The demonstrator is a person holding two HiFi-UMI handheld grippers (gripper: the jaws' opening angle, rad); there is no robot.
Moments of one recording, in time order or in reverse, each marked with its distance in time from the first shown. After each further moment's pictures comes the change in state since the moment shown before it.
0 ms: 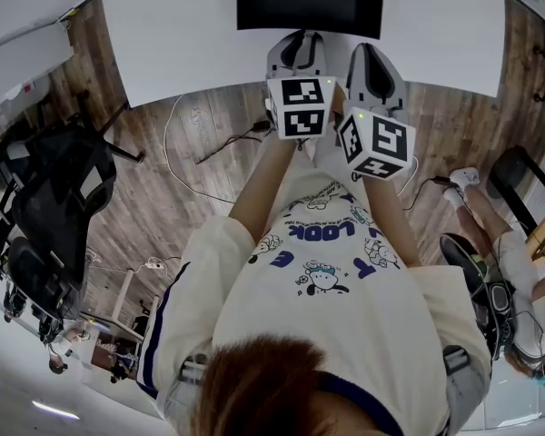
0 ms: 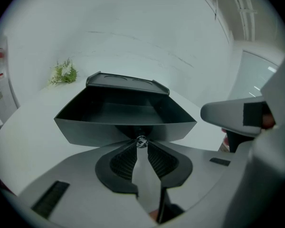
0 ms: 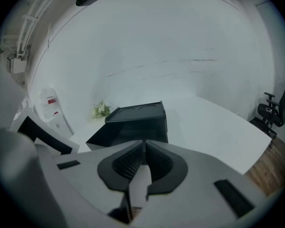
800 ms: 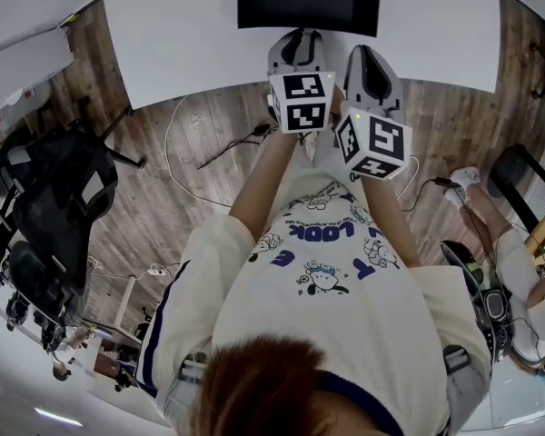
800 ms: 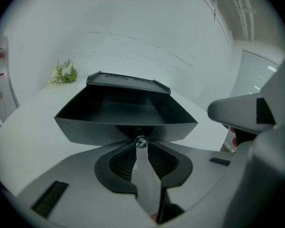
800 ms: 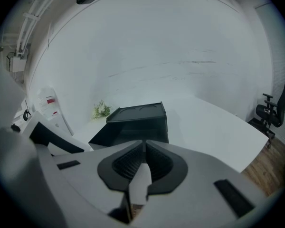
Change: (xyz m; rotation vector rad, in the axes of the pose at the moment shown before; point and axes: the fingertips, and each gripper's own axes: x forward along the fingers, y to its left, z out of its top) left arm 0.007 0.001 0.001 0.001 -0.011 0.004; right arm -0.005 0.003 0.000 -0.003 -0.008 -0.015
